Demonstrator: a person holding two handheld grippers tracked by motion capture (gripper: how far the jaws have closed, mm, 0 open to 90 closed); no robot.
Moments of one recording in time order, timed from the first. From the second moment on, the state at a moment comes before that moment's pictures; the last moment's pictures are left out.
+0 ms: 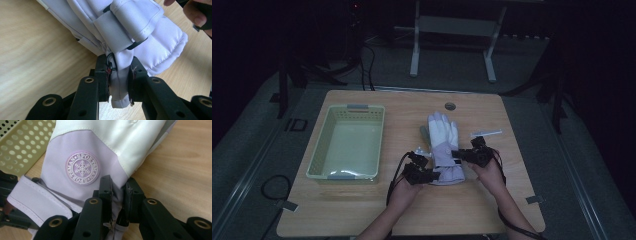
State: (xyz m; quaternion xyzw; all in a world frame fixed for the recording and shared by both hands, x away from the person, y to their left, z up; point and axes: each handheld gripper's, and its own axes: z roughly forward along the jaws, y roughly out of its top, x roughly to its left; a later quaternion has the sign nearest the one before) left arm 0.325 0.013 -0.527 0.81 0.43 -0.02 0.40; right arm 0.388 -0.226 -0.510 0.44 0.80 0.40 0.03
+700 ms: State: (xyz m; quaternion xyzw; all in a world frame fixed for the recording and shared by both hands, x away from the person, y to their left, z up) left arm 0.325 0.050 -0.470 0.84 0.39 0.01 0.37; right arm 0.377 -0.186 -0.454 0.40 0.81 0.42 0.08
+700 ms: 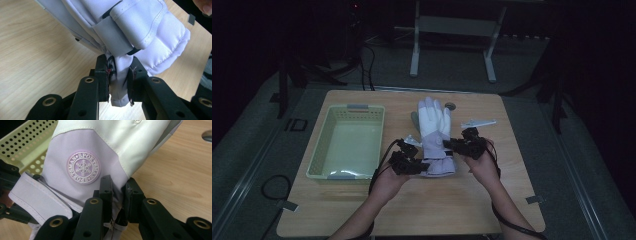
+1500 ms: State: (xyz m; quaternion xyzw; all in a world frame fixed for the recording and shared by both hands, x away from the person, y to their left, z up) left arm 0.324 0.123 -0.425 0.86 0.40 0.04 0.31; right arm 0.380 -0.101 -0.416 0.37 0.82 0.44 0.08
